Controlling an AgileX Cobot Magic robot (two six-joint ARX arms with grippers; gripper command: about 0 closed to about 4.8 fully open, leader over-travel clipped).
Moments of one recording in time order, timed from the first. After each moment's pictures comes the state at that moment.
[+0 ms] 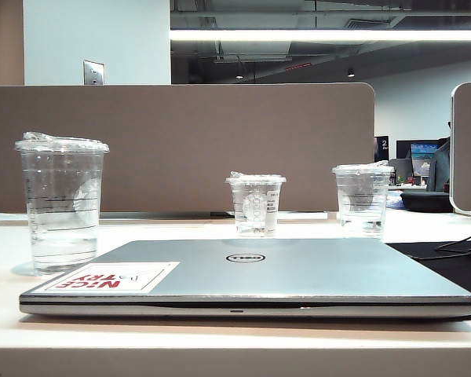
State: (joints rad) left arm 0.00 0.00 0.04 0.14 -0.10 0.07; right arm -0.03 0.00 0.01 0.00 0.00 0.04
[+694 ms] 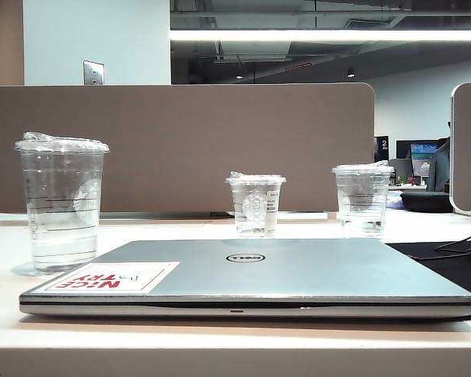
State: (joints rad) left arm 0.00 0.00 0.03 0.00 -0.05 0.04; right arm -0.03 0.00 0.01 0.00 0.00 0.04
